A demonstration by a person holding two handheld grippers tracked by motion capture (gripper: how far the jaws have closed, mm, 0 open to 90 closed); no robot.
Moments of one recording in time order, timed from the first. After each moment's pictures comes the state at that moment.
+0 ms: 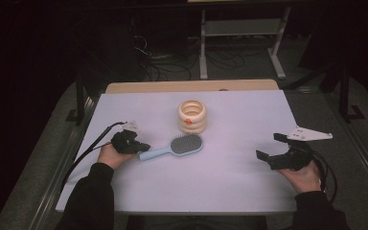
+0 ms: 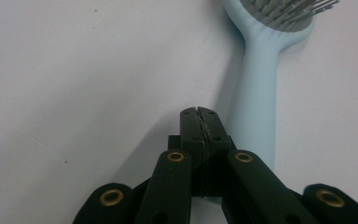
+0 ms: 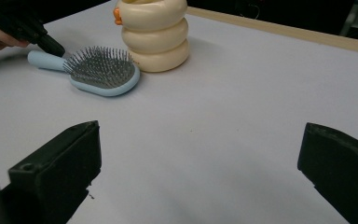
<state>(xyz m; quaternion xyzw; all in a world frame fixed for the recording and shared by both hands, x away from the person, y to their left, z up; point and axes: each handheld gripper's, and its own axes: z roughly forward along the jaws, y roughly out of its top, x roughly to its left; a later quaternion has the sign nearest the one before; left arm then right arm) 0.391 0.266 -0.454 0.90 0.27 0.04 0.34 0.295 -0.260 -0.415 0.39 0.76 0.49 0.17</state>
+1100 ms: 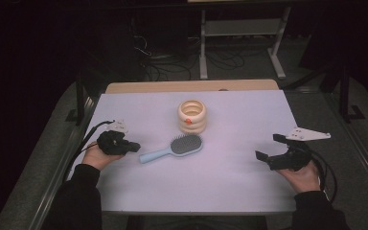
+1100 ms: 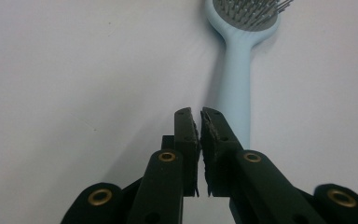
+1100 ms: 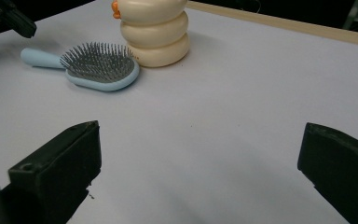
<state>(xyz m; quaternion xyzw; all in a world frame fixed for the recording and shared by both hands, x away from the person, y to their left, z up) 0.370 0.292 -0.419 0.90 0.25 0.06 0.34 0.296 -0.259 -0.417 0.39 0.77 0.48 0.17</state>
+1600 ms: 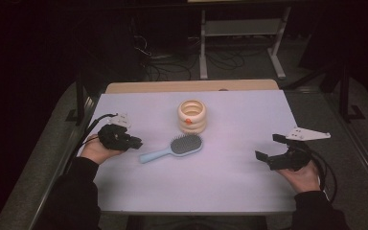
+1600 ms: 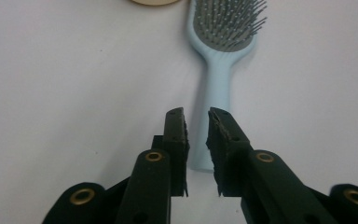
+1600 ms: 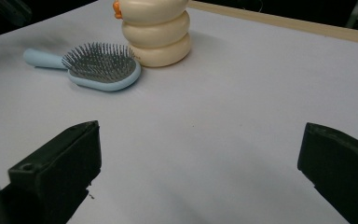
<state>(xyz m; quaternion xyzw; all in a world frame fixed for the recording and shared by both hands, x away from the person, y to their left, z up) 0.374 0.277 -0.390 0.92 0.21 0.06 0.32 0.297 -0.259 -0.418 0.39 0.77 0.48 0.16</state>
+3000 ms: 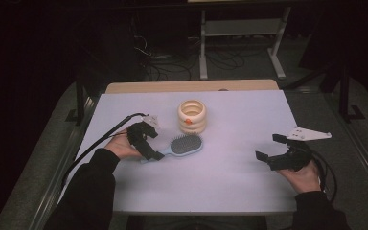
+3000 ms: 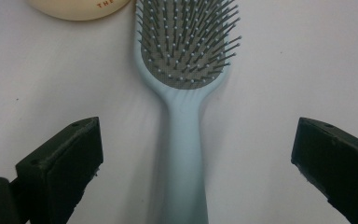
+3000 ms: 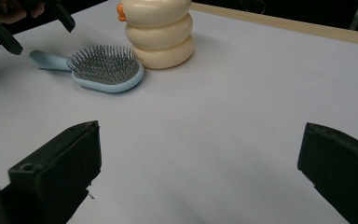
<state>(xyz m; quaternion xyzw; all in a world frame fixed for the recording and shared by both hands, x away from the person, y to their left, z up) 0.395 0.204 -0.413 0.95 0.15 0.00 0.28 0.296 -0.260 -0.417 0.39 0.77 0.49 0.16</state>
